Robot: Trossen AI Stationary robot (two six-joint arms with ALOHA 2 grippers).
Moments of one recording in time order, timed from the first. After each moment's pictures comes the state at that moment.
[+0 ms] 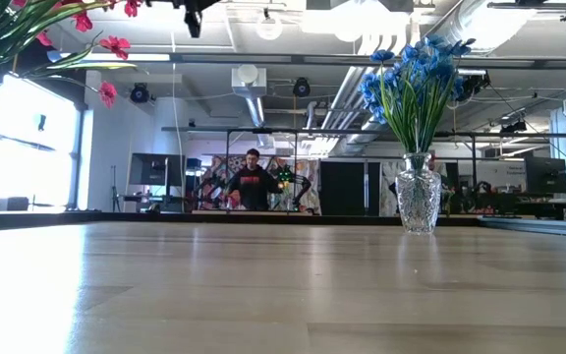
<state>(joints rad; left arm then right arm) 0.39 1.06 0.92 0.14 0.31 -0.16 0.55 0.52 0.80 -0.36 0.85 0.11</state>
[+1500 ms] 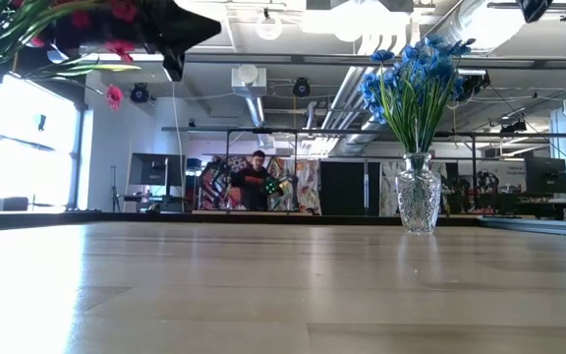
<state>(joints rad) 0.29 0.95 0.49 0.49 0.27 -0.22 0.55 0.43 0.80 -0.60 0.77 0.22</state>
